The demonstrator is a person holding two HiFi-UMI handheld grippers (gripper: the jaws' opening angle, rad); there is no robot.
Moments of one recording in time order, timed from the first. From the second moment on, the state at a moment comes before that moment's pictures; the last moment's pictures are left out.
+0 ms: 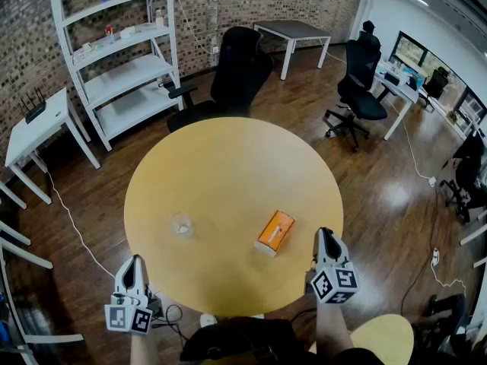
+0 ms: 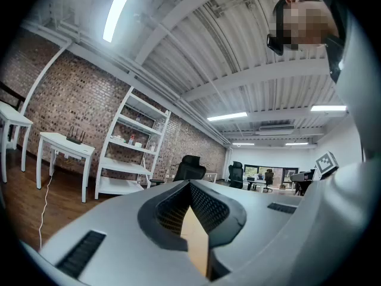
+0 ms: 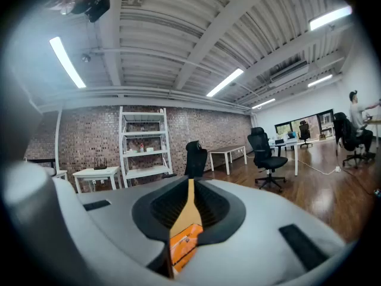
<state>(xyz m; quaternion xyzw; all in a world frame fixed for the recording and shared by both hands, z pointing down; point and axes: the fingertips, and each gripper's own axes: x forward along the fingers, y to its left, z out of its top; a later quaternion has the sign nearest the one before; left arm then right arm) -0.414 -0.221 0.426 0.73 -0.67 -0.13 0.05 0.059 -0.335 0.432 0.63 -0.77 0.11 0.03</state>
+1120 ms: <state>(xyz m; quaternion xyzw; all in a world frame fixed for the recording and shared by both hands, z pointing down) -0.399 -0.331 0.480 0.84 -0.53 -0.07 0.10 -0.009 -0.394 0.630 0.69 -0.61 0.31 0.21</state>
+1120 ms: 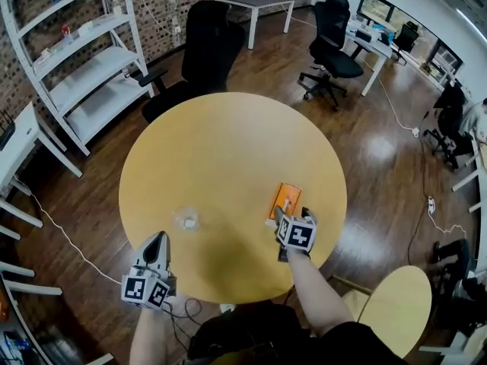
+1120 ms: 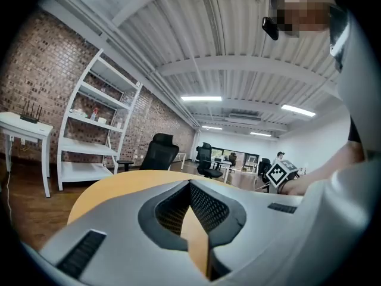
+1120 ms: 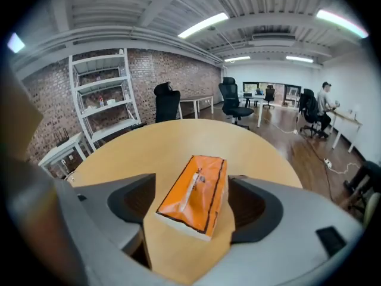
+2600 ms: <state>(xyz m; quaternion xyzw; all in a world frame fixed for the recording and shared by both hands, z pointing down) -0.411 -0.300 0.511 0.81 -0.56 -0.06 0.17 -0.004 -0.401 0.687 0.64 -0.61 0.45 0.13</state>
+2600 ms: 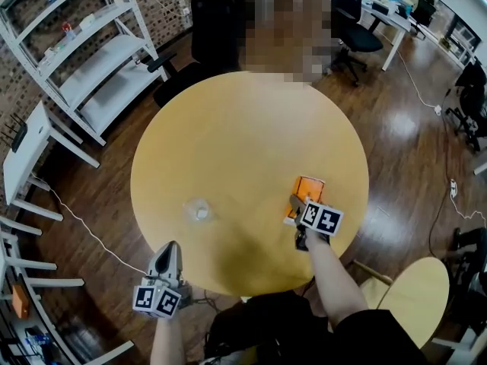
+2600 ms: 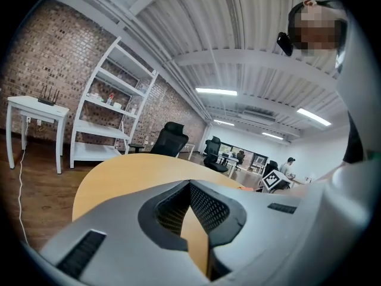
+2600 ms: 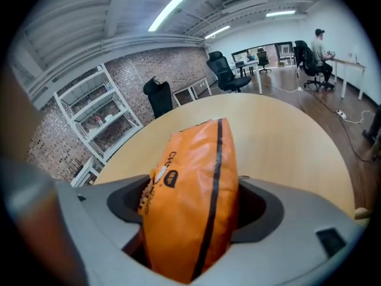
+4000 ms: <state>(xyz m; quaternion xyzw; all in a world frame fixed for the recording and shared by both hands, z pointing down) 0.030 -0.180 0.439 0.97 -0.20 -0.08 0.12 0.382 0.003 0.548 0.84 -0.43 0.33 -0.09</state>
